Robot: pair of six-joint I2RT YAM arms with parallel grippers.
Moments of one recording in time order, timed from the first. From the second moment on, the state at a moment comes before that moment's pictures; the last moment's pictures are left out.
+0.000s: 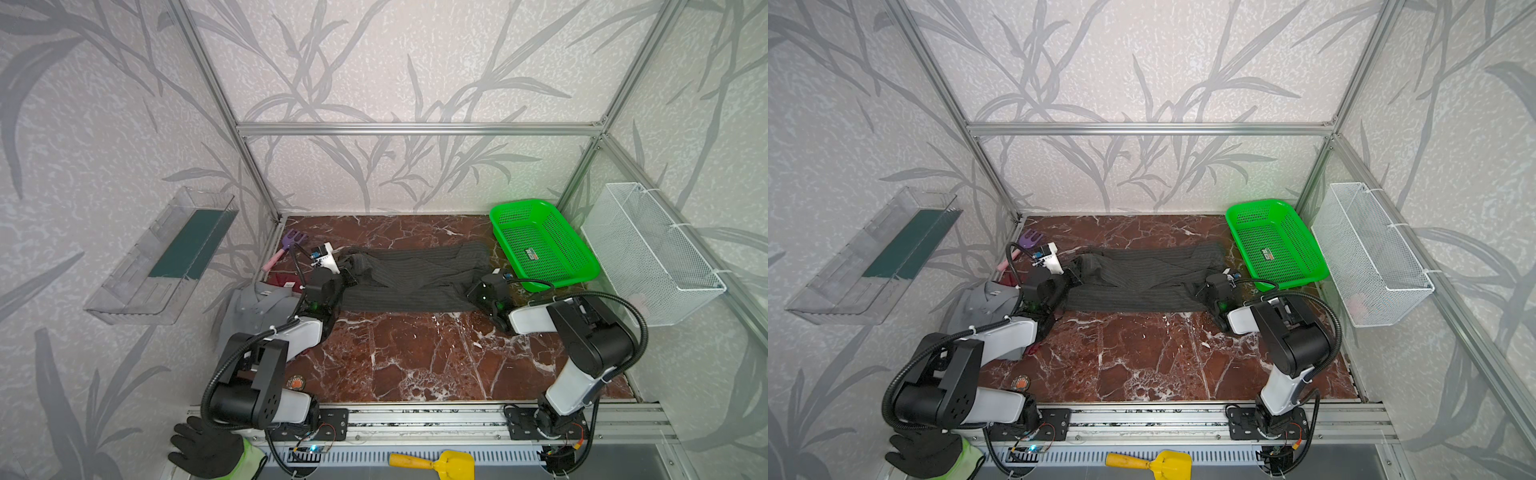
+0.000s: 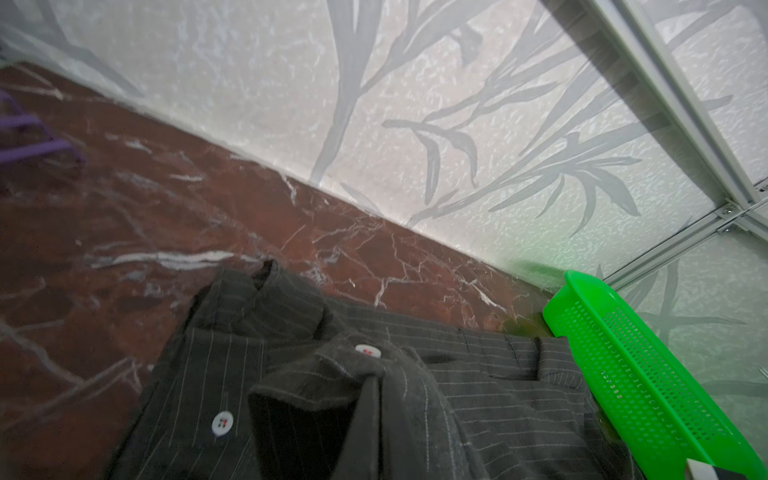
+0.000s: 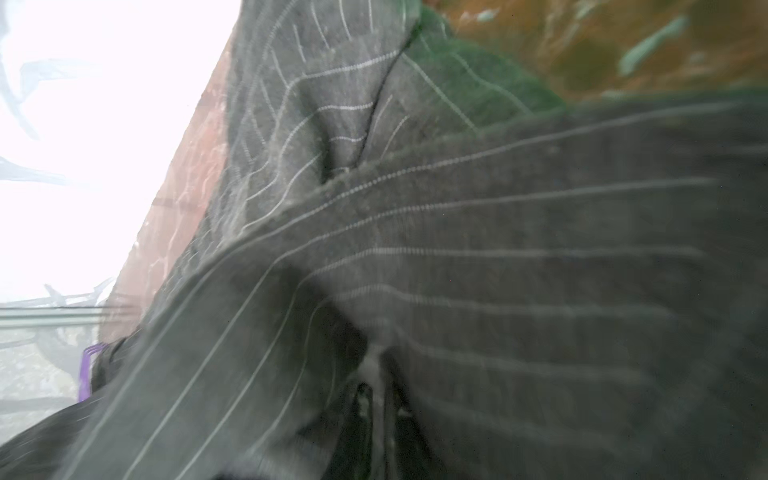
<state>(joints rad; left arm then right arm) -0.16 1.44 0.47 0.78 0.05 -0.58 0.37 1.66 0.56 0.49 0.12 1.02</state>
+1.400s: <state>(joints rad) -0.17 1.51 0.33 0.75 0.00 -0.65 0.38 1.66 0.80 0.14 -0.14 0.81</state>
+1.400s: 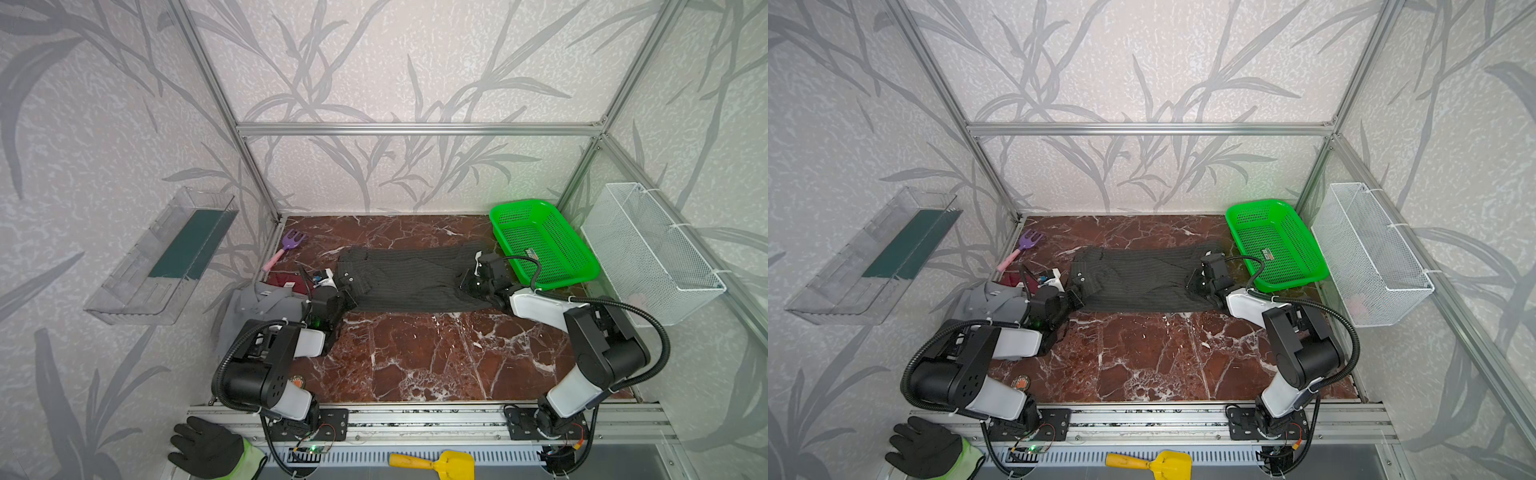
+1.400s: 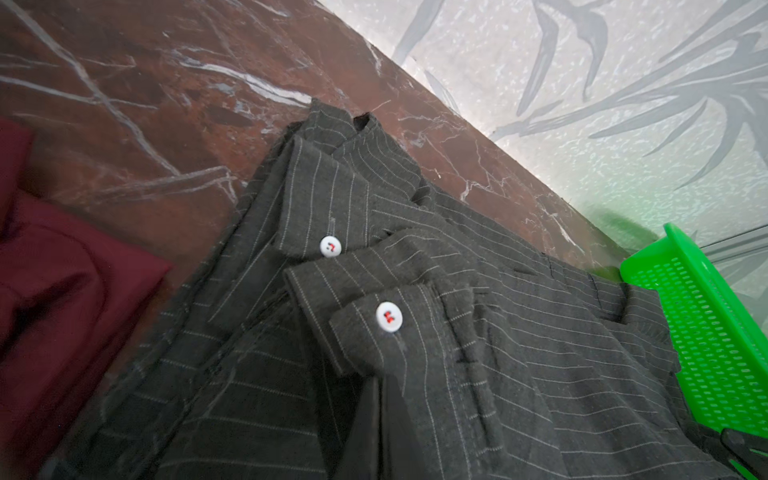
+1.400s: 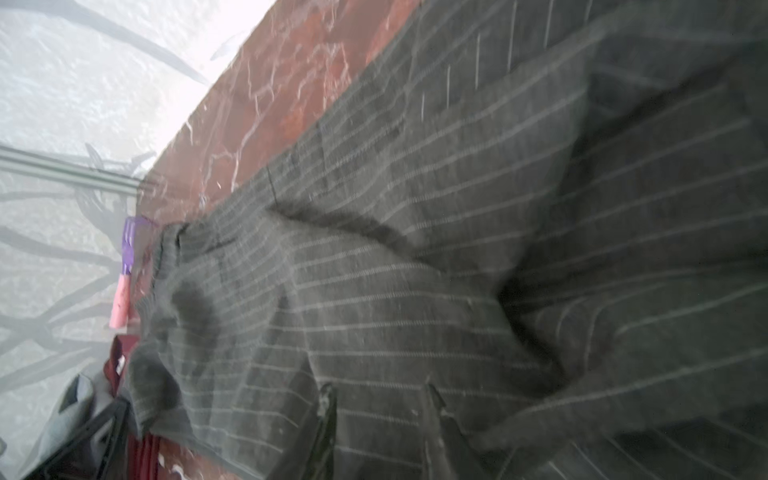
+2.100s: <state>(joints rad) -0.18 1.33 0.62 0.14 -0.11 -0.71 0.41 1.47 0.82 -0.07 -0.05 0.74</state>
